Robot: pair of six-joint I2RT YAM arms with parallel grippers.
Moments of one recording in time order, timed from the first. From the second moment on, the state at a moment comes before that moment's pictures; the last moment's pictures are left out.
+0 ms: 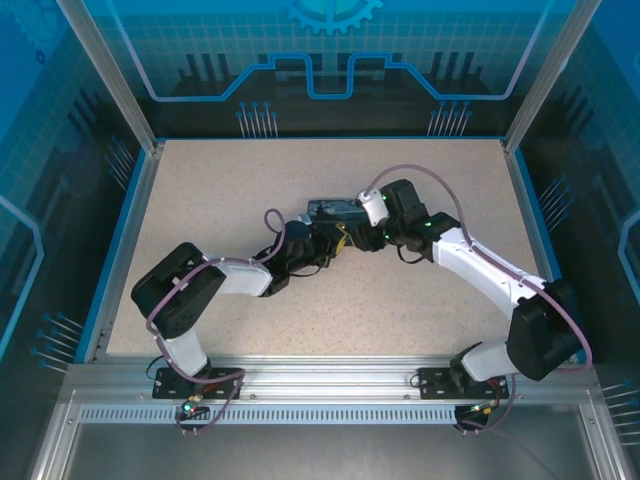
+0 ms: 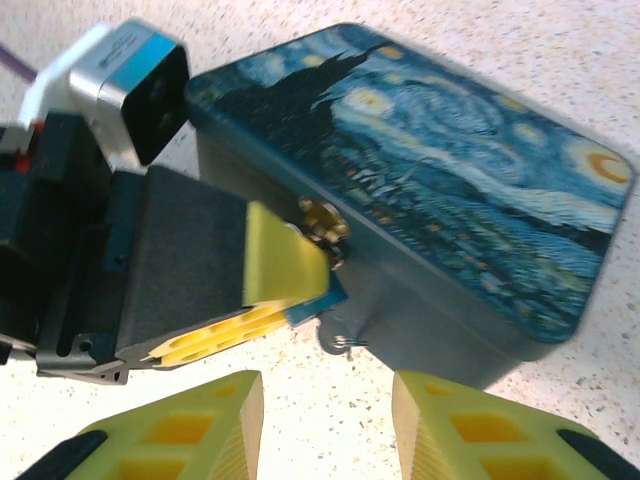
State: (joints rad) left arm -0.67 1.75 0.74 0.68 0.14 -1.66; right arm 0.53 1.42 1.06 -0.48 -0.19 -0.01
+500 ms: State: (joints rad) left arm -0.65 1.72 0.81 0.51 0.21 -1.65; right arm 0.55 1.53 1.06 -0.48 -0.16 -0.08
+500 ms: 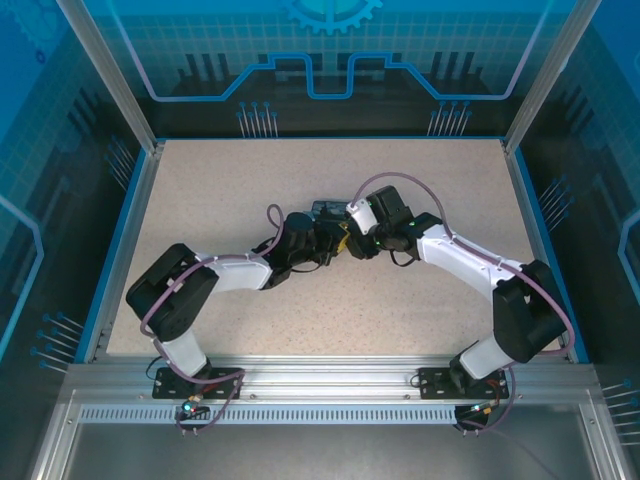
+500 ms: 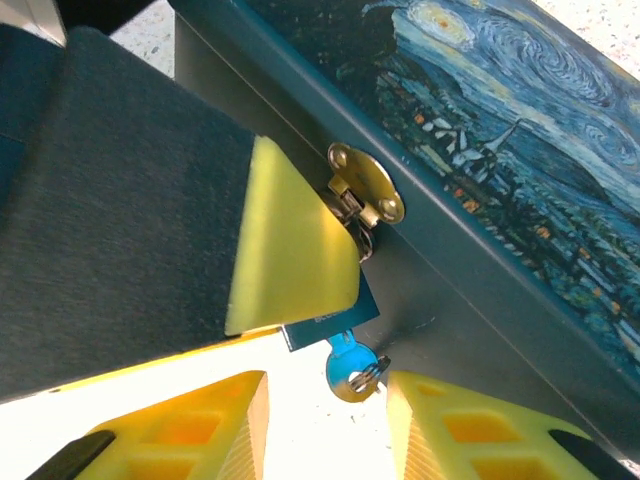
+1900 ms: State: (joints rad) left arm -0.64 1.72 0.83 0.48 0.25 -1.64; right arm 0.53 1.56 1.08 -0.46 -0.22 -0.04
